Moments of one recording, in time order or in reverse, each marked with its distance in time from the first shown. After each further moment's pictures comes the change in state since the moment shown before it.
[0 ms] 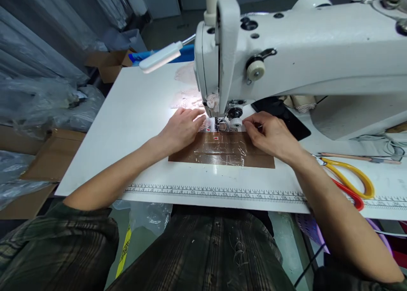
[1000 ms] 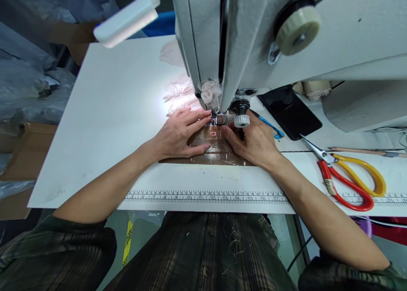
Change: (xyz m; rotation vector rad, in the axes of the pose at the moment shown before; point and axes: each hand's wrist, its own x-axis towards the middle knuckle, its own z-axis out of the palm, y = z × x) left_hand -0.012 -0.011 0.040 -0.348 0.218 0.250; right_hand -0.003 0.010 0.050 -0.262 0.093 -0.177
